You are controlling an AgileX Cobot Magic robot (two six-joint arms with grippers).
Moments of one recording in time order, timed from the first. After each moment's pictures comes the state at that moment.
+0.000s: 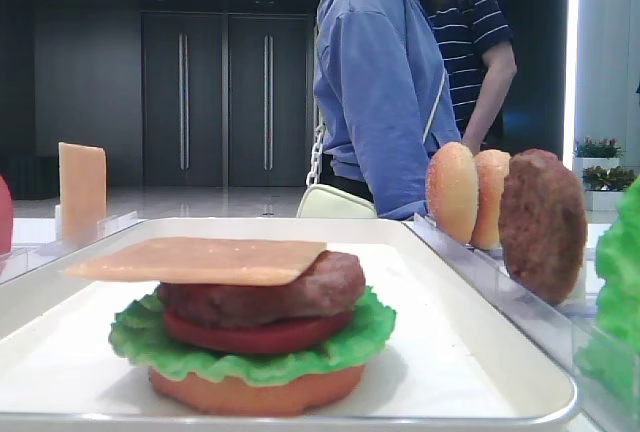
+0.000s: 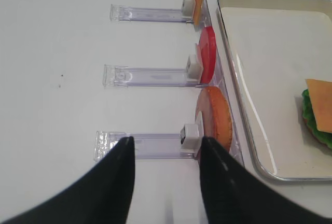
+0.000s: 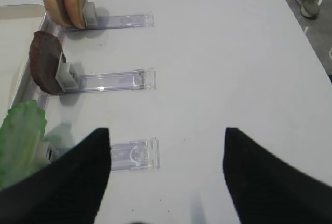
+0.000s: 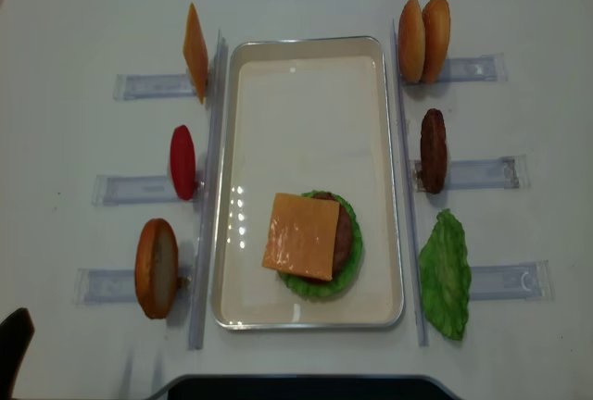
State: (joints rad) left arm 0.02 -0.02 -0.47 -0.06 1.11 -0.02; right arm -0.04 -0.01 -0.50 0.07 1.14 -0.04
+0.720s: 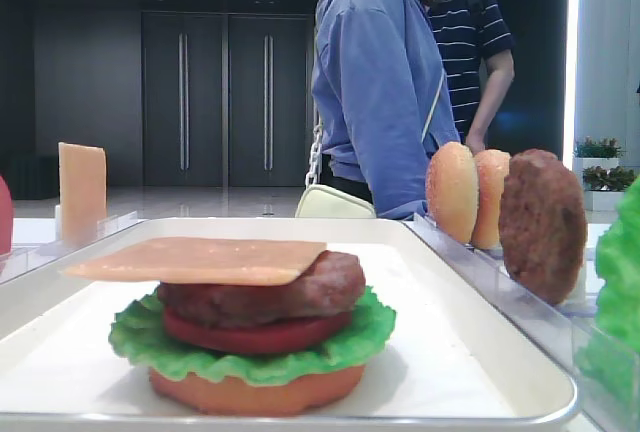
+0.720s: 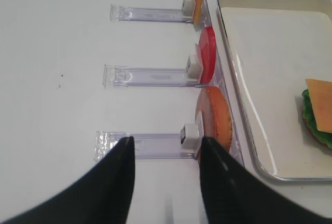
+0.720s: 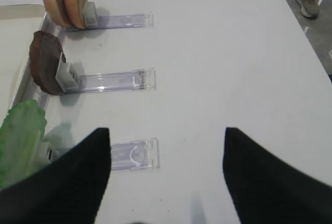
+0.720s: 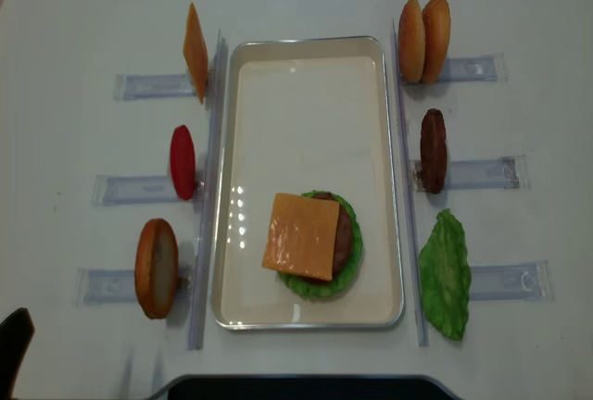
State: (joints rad) left arm 0.02 -0.02 -0.47 -0.06 1.11 -0.02; right arm -0.04 -0.01 -0.50 0.07 1.14 -0.04
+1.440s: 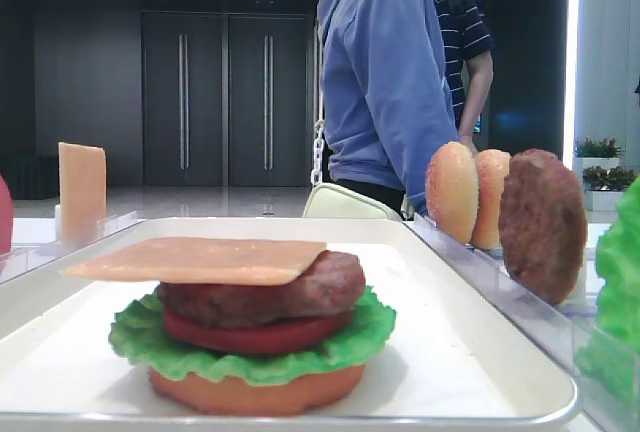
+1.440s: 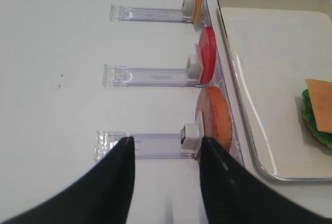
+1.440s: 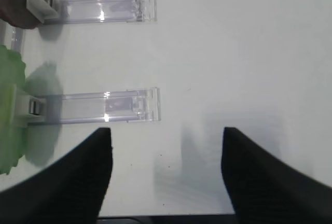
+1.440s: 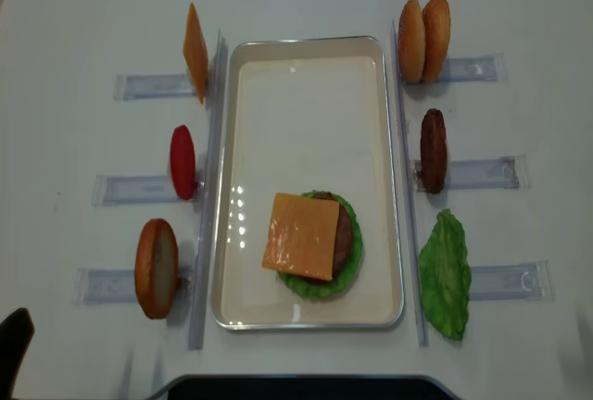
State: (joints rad) left arm 0.02 -0.02 -0.47 -0.06 1.11 -0.02; right arm -0.04 0.46 -0.55 0.09 1.11 -0.08
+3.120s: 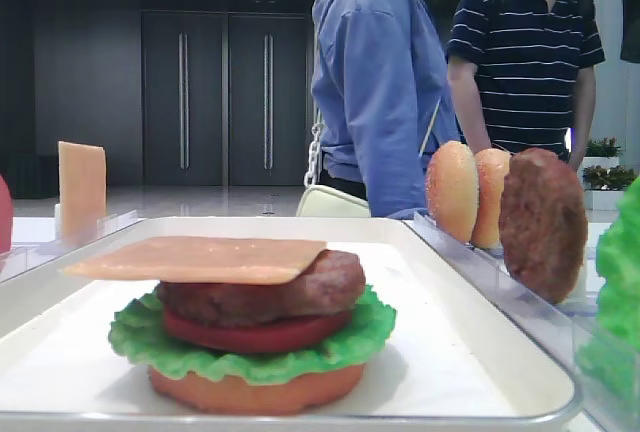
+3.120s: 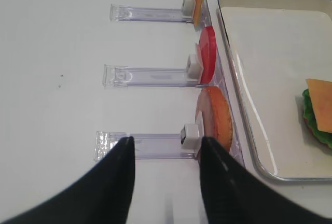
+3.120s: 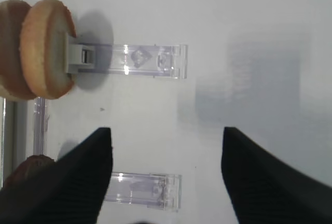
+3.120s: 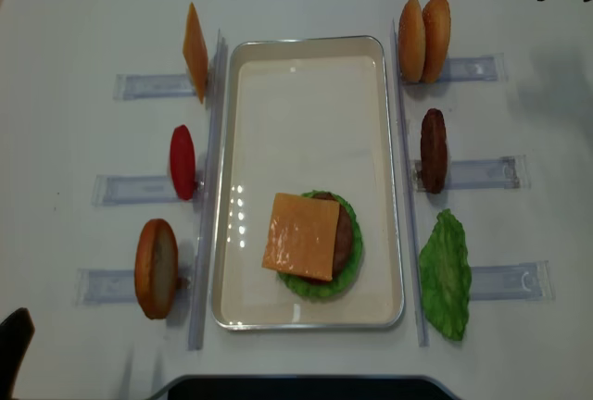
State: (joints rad) left arm 0.02 -0.02 -0.47 -0.06 1.11 -0.02; right arm -0.03 1.75 -1.57 0.20 1.14 -0.17
